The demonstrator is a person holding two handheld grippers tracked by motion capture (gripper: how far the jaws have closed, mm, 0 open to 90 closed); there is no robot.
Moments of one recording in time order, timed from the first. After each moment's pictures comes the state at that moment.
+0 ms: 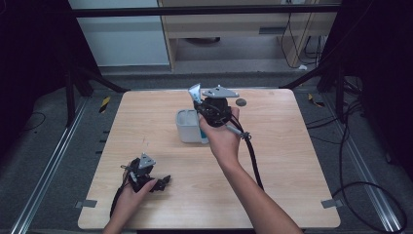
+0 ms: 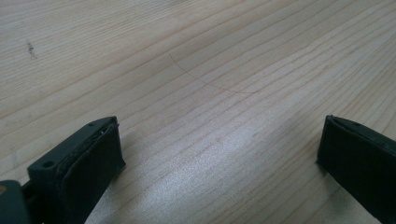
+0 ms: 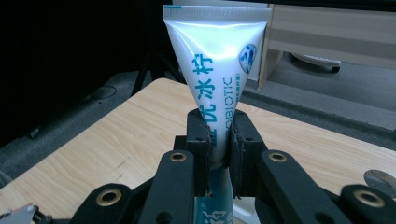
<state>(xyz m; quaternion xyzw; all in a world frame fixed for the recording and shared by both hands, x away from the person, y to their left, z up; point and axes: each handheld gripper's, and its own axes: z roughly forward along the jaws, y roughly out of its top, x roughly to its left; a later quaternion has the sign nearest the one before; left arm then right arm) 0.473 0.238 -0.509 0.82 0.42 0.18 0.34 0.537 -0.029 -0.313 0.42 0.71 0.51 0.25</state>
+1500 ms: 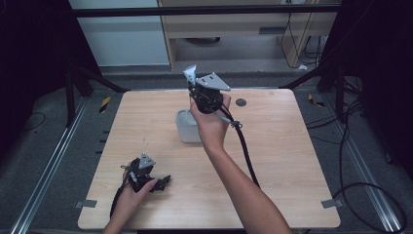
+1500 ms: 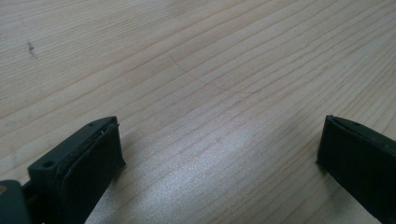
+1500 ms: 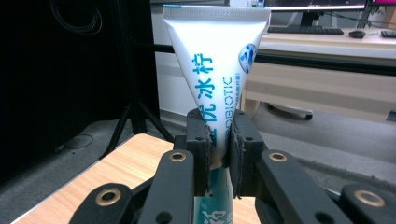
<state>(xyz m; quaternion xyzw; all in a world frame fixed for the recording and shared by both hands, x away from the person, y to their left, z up) 0.473 0.238 -0.509 0.82 0.42 0.18 0.34 0.569 -0.007 -0.306 0.40 0.65 0.56 0.33</state>
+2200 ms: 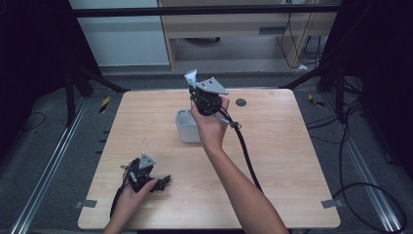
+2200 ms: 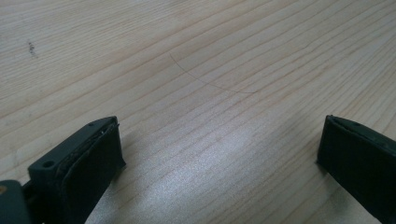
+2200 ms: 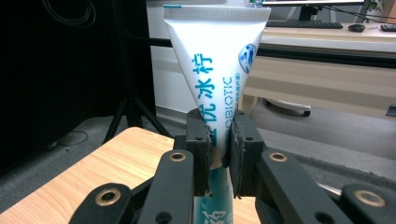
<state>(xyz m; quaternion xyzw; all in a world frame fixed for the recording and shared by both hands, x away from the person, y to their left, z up) 0.473 0.238 -0.509 0.82 0.42 0.18 0.34 0.586 -0.005 -0.333 0.41 0.65 0.55 0.33</state>
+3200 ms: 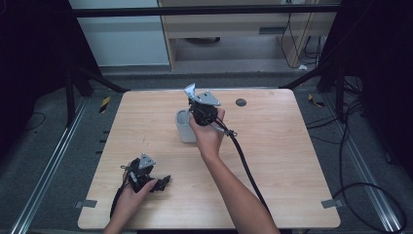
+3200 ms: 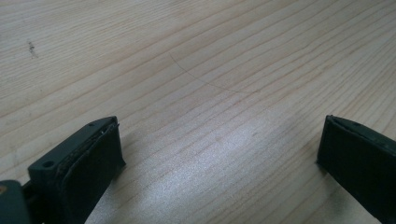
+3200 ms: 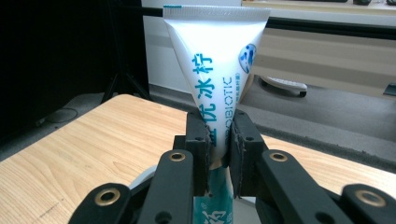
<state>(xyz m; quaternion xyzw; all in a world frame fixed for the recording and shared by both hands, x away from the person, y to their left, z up) 0.473 0.238 -0.509 0.82 0.42 0.18 0.34 0.595 0.006 -0.386 0.42 0.67 0.52 0.33</state>
